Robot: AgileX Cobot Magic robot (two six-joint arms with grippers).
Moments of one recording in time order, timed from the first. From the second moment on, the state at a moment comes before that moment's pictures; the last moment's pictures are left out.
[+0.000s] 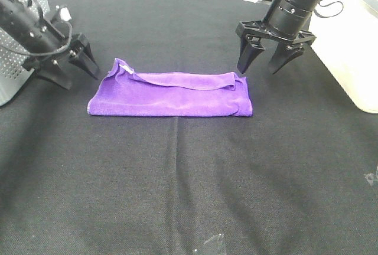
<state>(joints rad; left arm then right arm) 0.03 2.43 -1.99 -0.58 1.17 0.38 0.19 2.28 -1.96 0.35 1.21 -0.23</state>
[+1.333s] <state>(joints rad) -0.12 2.66 -2.24 -0.66 1.20 0.36 0.19 2.28 -1.96 0.35 1.22 -0.22</state>
